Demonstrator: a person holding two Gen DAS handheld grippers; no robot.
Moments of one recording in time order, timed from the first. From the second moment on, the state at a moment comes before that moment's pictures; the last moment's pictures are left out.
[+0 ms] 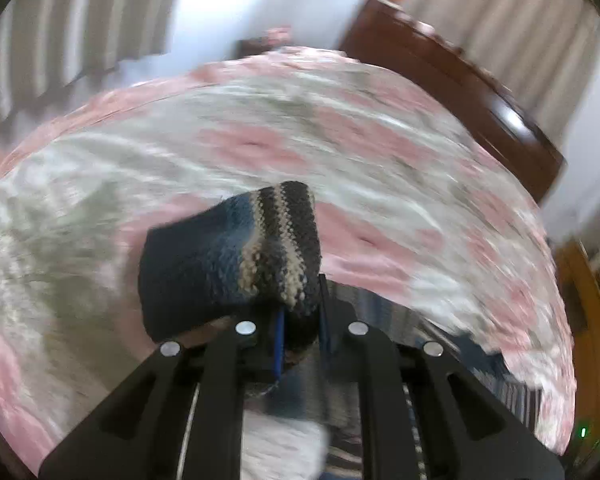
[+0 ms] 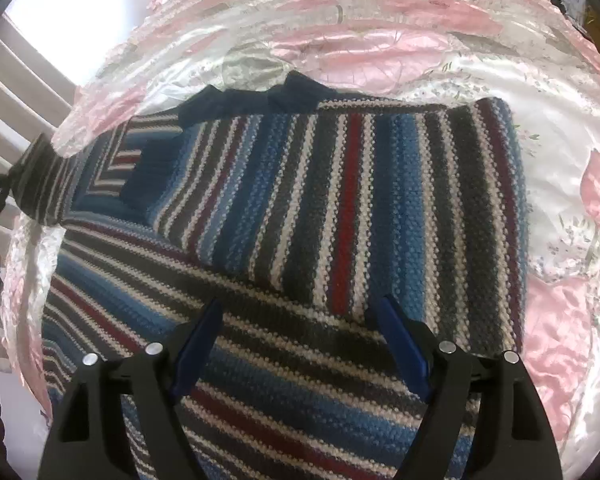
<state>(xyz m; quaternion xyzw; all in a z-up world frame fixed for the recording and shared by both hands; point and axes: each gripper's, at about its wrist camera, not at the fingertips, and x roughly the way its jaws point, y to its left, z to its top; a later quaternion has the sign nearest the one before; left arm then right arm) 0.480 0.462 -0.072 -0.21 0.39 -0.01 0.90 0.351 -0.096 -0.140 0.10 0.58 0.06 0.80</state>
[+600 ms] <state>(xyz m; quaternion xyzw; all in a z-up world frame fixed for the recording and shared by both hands) 0.445 0.202 -0.082 -0.15 0.41 -0.20 0.88 0.332 -0.132 -0.132 0.11 0.57 0.04 0.81</state>
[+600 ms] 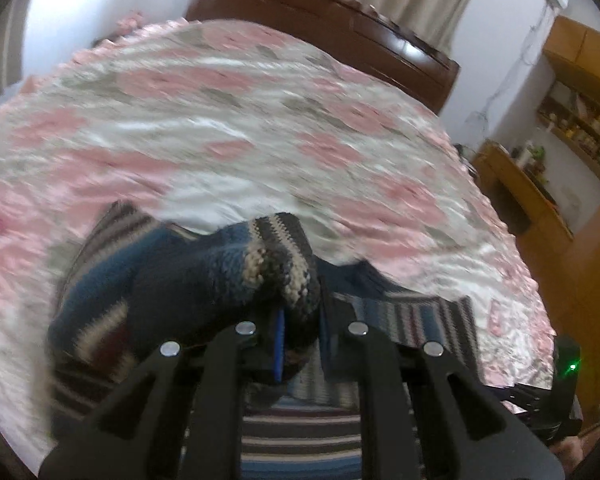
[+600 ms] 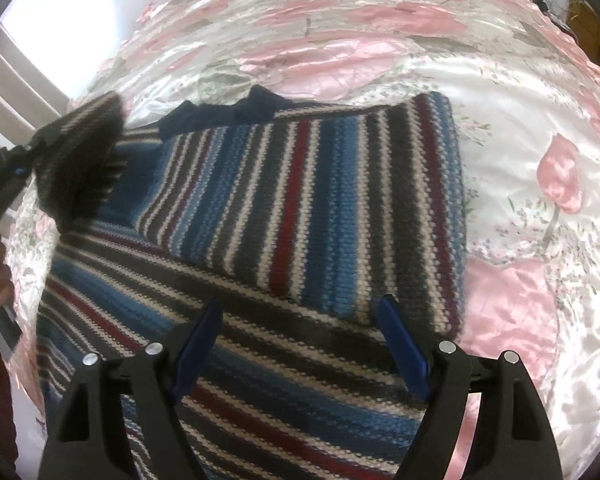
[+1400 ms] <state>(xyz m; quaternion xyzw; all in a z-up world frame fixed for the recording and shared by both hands) 0.426 0.241 -0.122 -0.09 0.51 -0.17 0.84 0.350 -0.110 -0.133 0.09 0.59 0.04 0.80</state>
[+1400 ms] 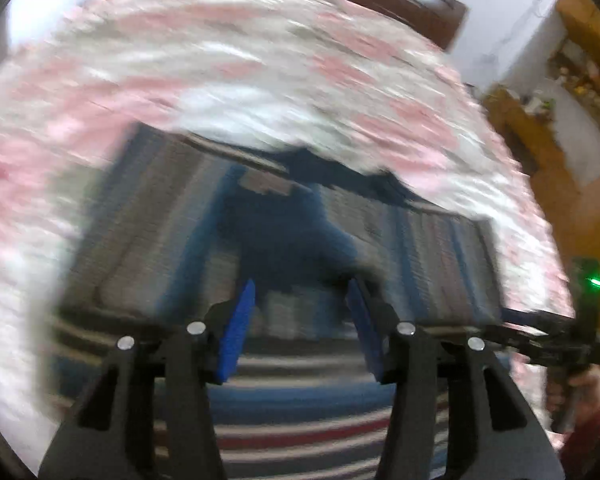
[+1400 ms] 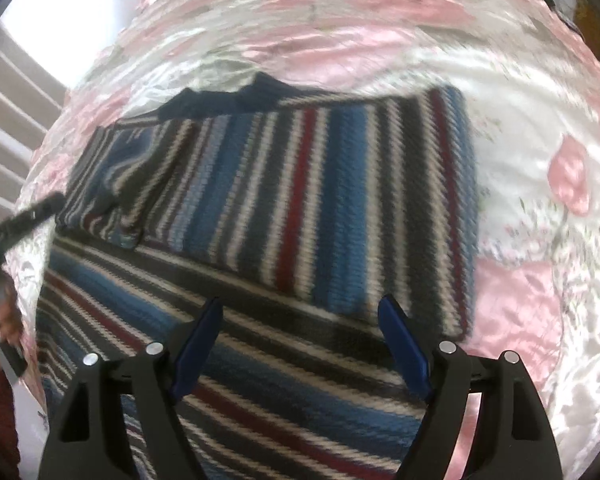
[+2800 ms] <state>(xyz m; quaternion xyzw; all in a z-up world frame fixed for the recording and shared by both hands) 0.497 0.302 -0.207 -0.12 0.59 -0.12 0.79 0.415 -0.042 -0.143 0.18 0.56 0.14 0.80</state>
